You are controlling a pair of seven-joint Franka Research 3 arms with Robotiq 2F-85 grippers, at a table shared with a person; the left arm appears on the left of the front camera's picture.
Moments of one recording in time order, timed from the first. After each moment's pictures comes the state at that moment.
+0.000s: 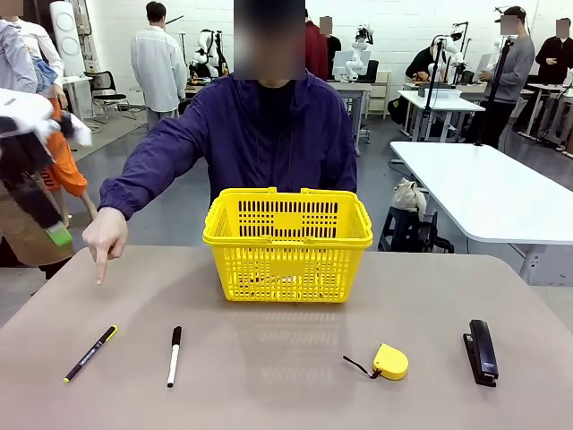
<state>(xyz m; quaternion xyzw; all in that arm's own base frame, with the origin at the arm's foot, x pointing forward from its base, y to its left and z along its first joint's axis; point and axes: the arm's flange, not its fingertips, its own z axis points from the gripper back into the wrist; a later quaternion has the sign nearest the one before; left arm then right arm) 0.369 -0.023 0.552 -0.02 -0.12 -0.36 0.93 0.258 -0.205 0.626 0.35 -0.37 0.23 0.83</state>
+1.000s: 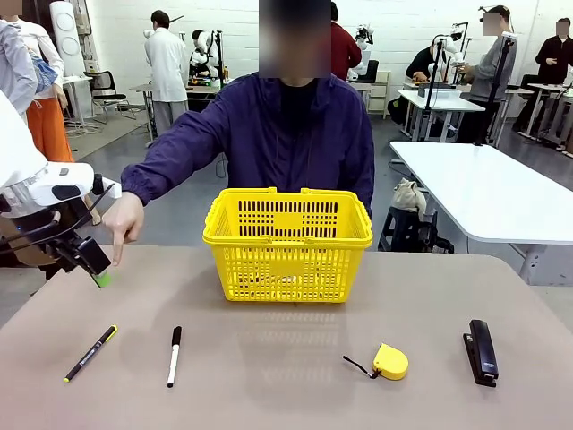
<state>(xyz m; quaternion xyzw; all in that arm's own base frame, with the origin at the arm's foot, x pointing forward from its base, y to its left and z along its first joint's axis) 0.390 -0.036 0.455 -0.04 -0.13 -0.24 0.96 0.258 -0.206 0.626 0.35 -0.37 0.23 0.83</state>
